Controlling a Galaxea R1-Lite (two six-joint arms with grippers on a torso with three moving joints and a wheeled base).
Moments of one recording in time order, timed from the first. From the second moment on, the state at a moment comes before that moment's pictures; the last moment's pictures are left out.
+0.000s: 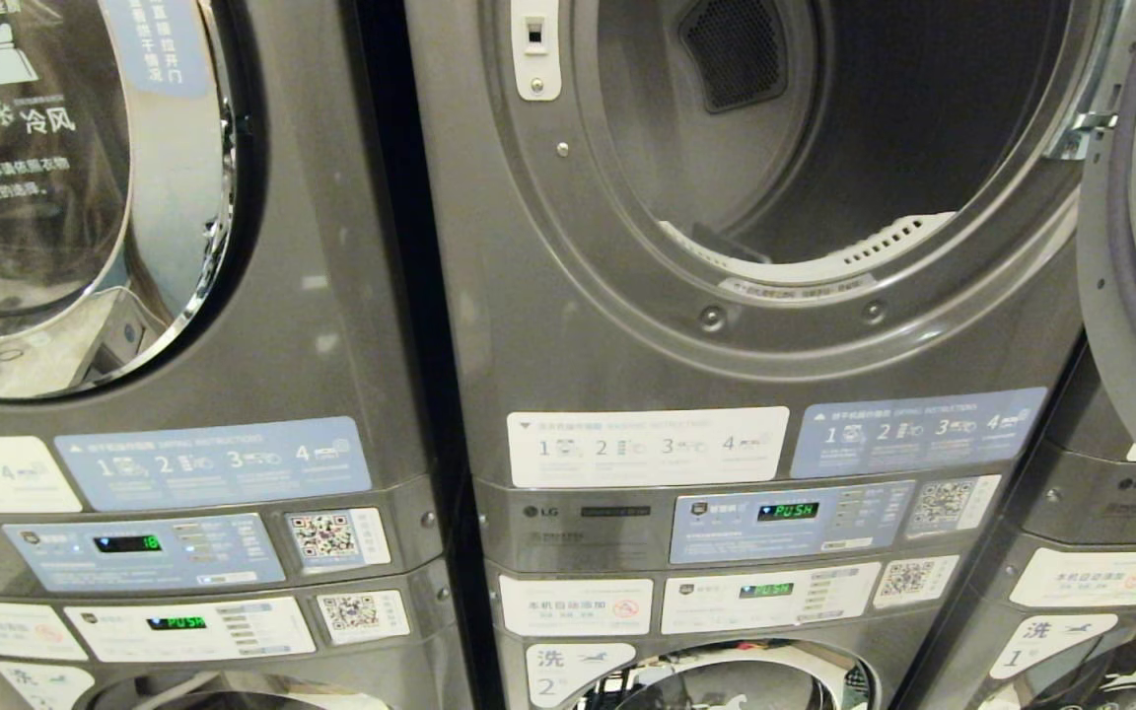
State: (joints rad) left arm 0.00 0.00 0.00 0.00 0.00 -0.01; right arm 0.53 0.28 -0.27 -0.55 -0.24 -0.54
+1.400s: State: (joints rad) left arm 0.00 0.00 0.00 0.00 0.00 0.00; right arm 0.51 0.28 -0.23 -0.48 -0.35 -0.56
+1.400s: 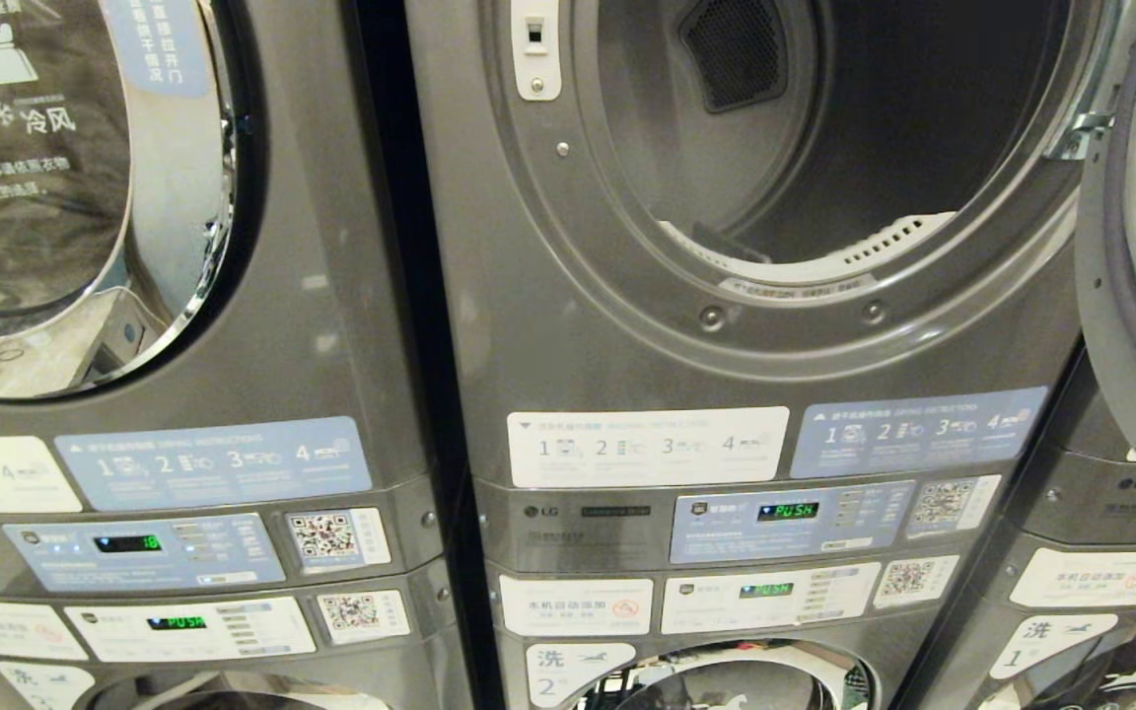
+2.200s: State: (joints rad) left arm 0.00 0.00 0.00 0.00 0.00 -0.01; right arm 0.48 0.28 -0.19 -0.29 -0.37 -0.56
